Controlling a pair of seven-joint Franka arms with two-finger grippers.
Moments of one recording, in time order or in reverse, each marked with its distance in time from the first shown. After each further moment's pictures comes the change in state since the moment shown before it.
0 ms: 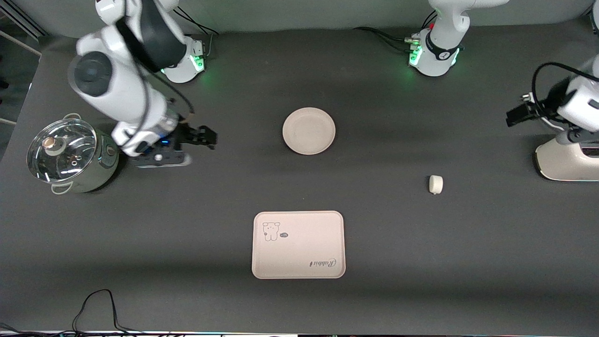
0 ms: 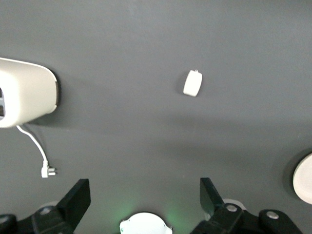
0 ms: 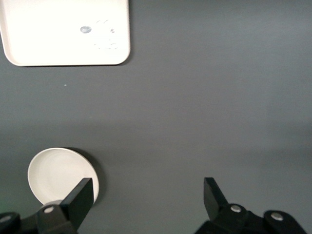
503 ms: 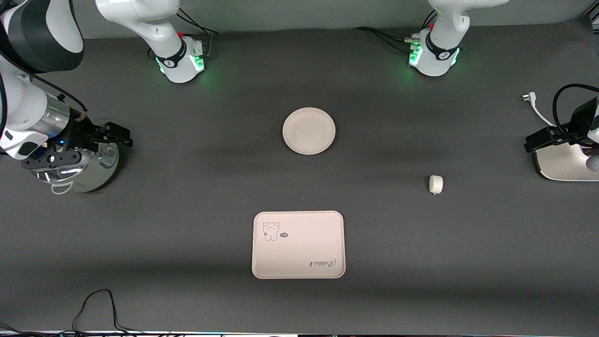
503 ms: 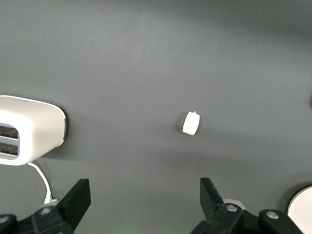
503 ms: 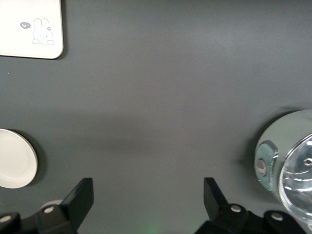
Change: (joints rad) left arm 0.026 0.207 0.013 0.277 0.015 0.003 0.017; right arm -0.337 -0.117 -0.015 0.041 -0.031 -0.211 -0.387
